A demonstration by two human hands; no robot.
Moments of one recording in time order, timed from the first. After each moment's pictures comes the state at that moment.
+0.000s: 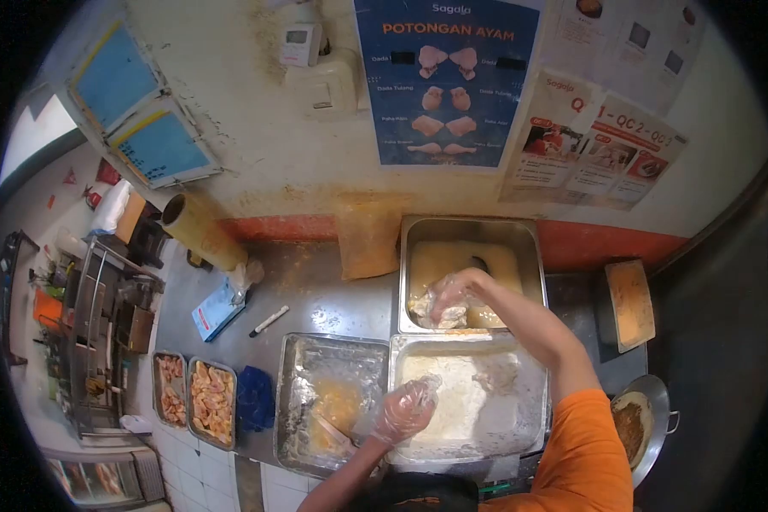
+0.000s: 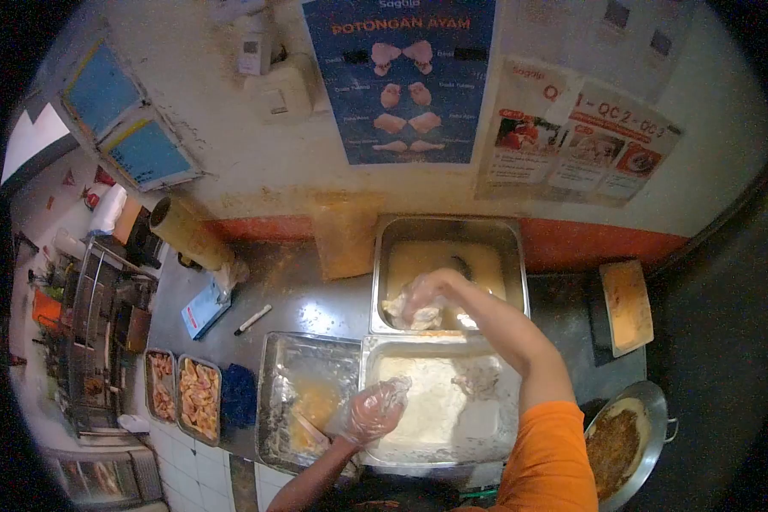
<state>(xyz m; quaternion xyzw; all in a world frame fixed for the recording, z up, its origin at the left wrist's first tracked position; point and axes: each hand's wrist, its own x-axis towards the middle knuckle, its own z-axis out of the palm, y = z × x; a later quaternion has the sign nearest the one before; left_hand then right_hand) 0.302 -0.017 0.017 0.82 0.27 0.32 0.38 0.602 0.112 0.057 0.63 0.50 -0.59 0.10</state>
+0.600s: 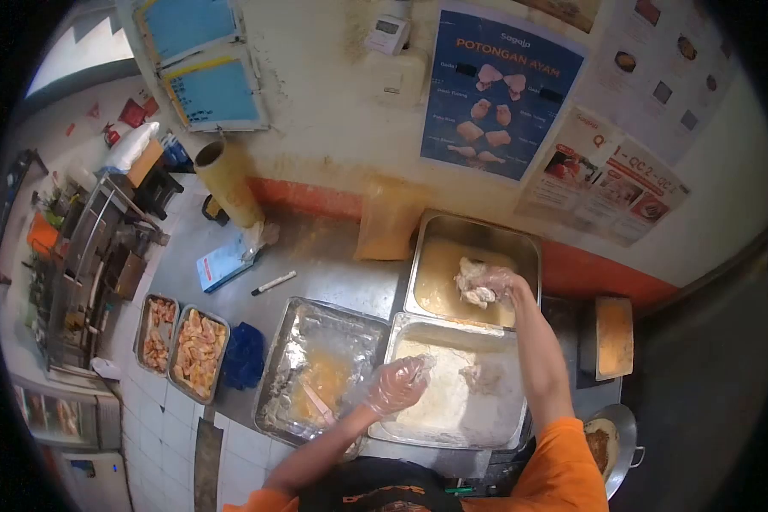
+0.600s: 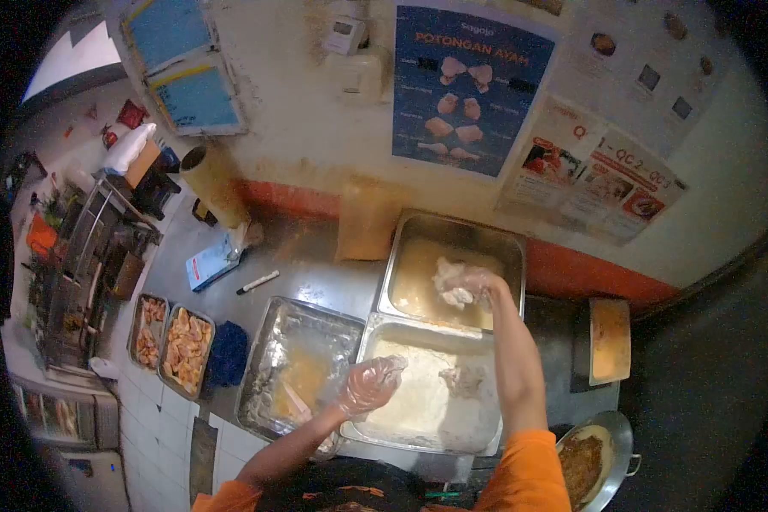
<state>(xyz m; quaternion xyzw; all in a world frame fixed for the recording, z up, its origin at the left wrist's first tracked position) 0.301 -0.020 -0.018 0.88 0.22 0.39 0.16 0.659 0.061 0.049 0.79 0.40 -0.47 -0.08</state>
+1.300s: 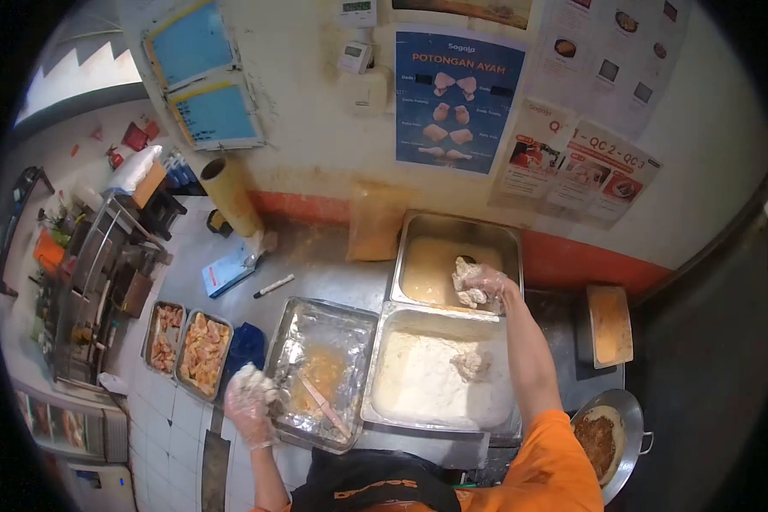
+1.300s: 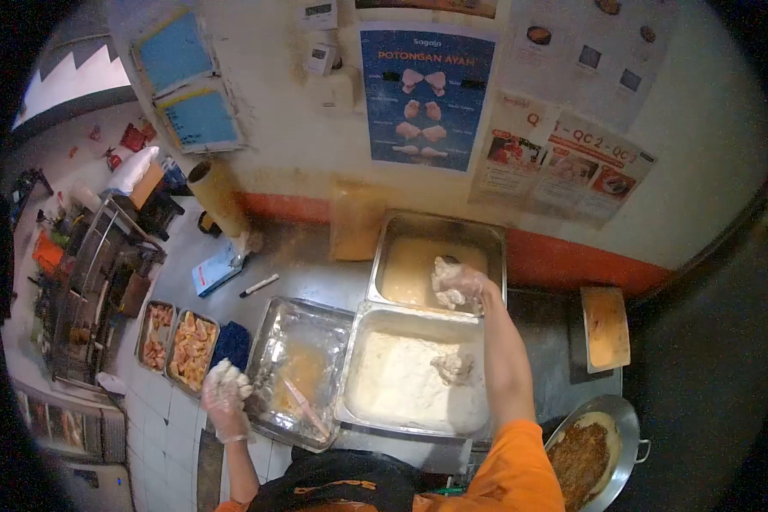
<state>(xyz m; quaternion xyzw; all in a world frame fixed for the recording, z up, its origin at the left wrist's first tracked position) 0.099 -0.044 0.108 0.46 0.47 0.59 0.46 0.687 0.021 0.022 0.72 0.42 -0.50 -0.25</state>
